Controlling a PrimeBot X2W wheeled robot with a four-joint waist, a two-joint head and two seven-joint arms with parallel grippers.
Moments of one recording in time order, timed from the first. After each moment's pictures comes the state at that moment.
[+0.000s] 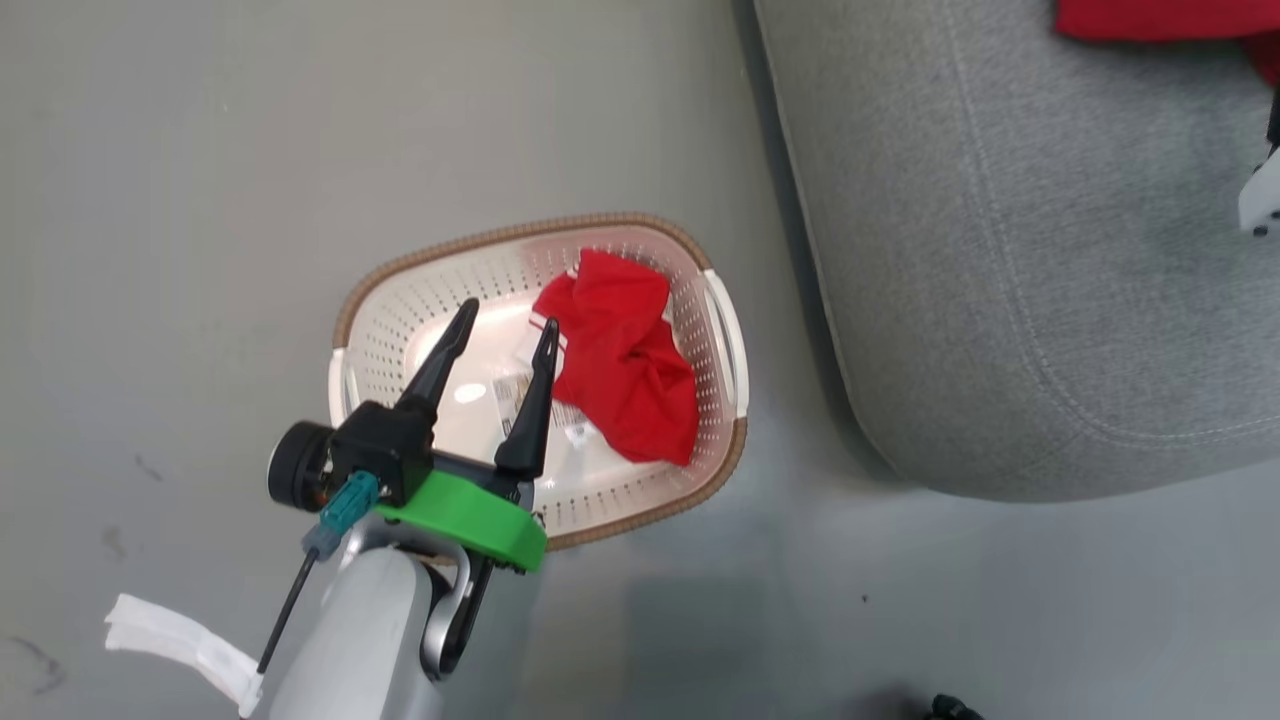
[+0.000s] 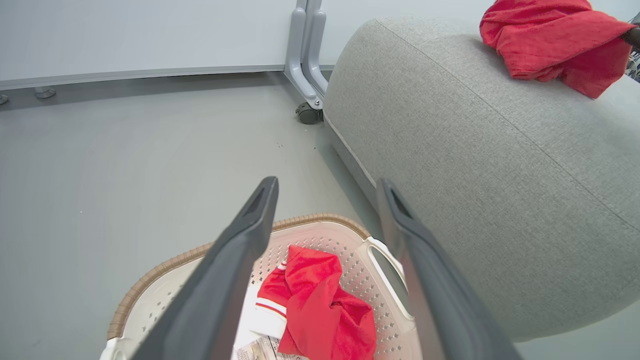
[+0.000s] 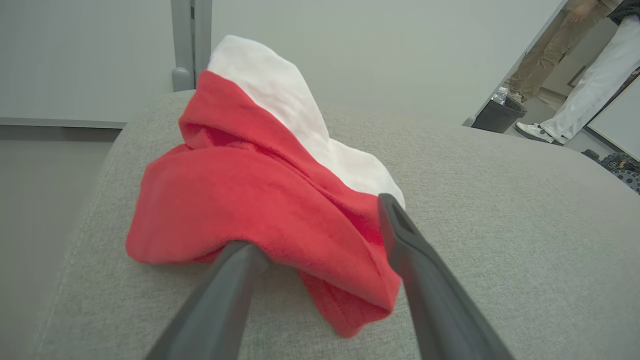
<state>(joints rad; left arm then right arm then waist) -0.35 0.05 -0.33 0.31 -0.25 -0.13 -0.26 -0.86 -0.40 -0.11 0.77 0.06 0.13 -0.26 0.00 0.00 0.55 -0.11</state>
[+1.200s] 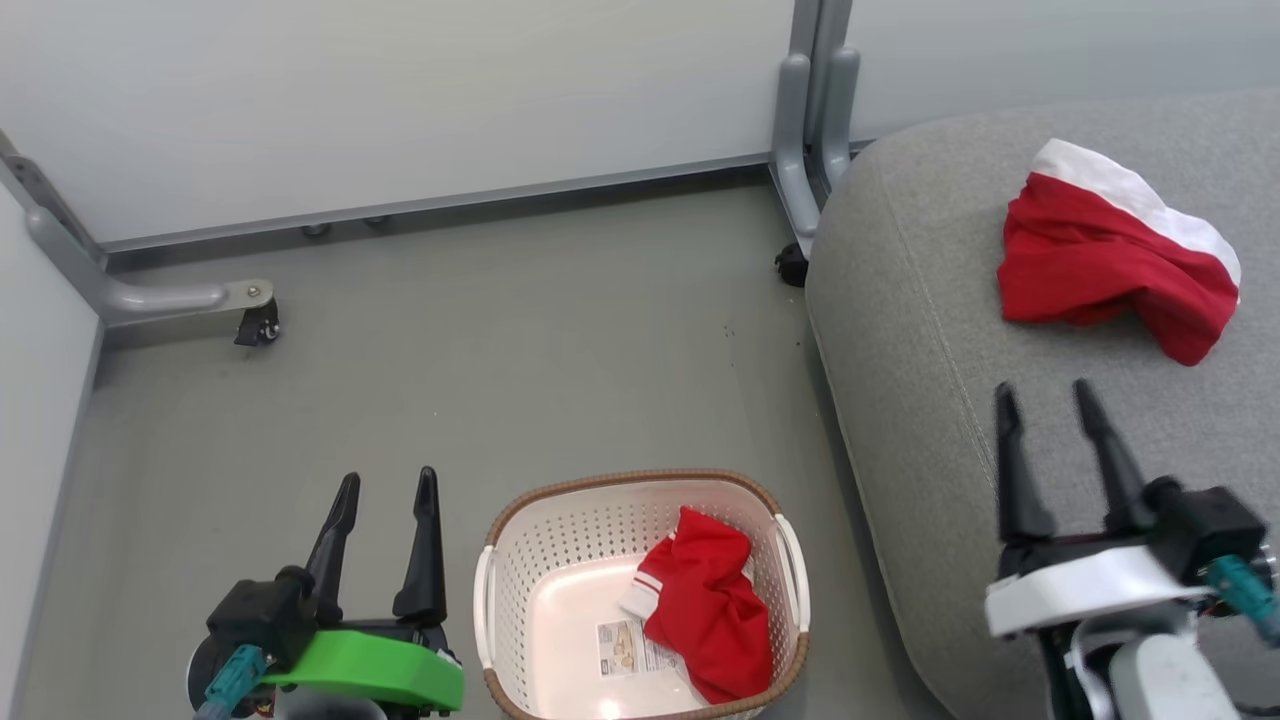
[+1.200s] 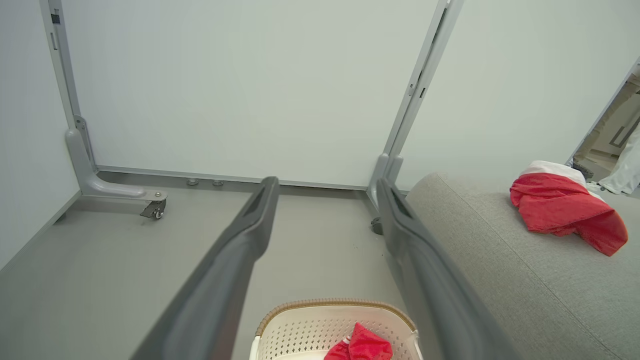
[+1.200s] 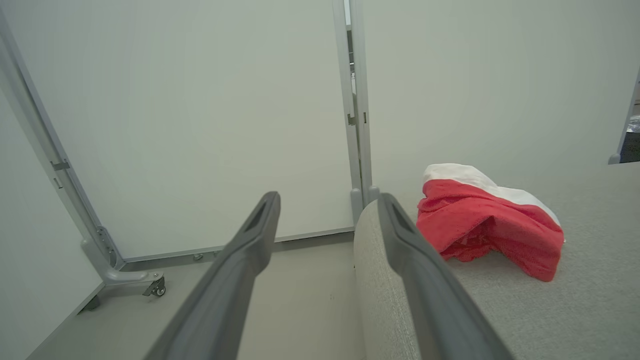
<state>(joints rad) -0.03 0.05 -0.14 0.20 -0.35 -0.09 -0.26 -0.05 -0.08 -0.02 0.08 0.21 0.13 -0.26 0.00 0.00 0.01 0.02</state>
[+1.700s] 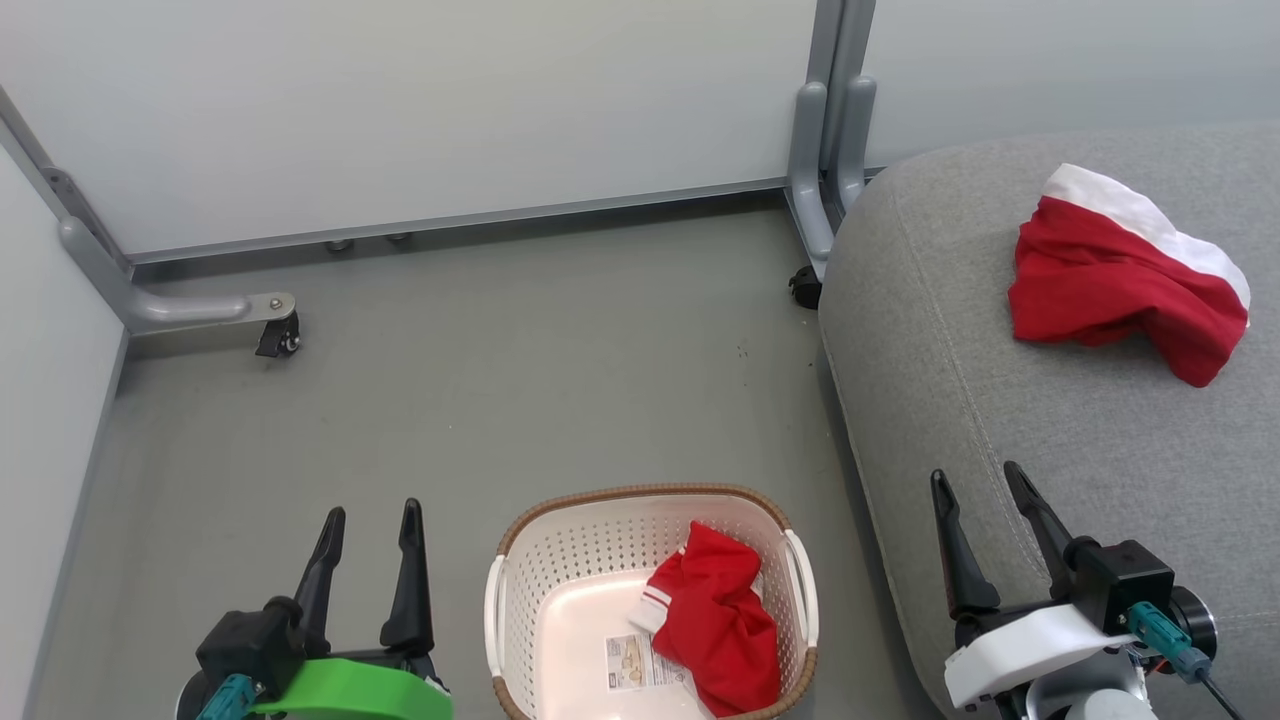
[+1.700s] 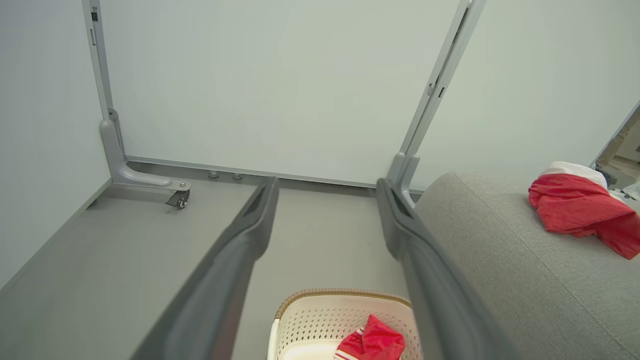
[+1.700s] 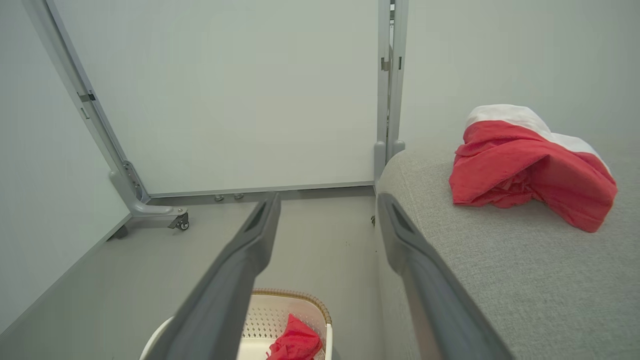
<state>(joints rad) 0.02 0.05 -0.11 0.20 -0.35 -0.09 -0.26 0.01 -0.05 0.05 0.19 0.13 0.13 -0.26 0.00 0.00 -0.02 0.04</state>
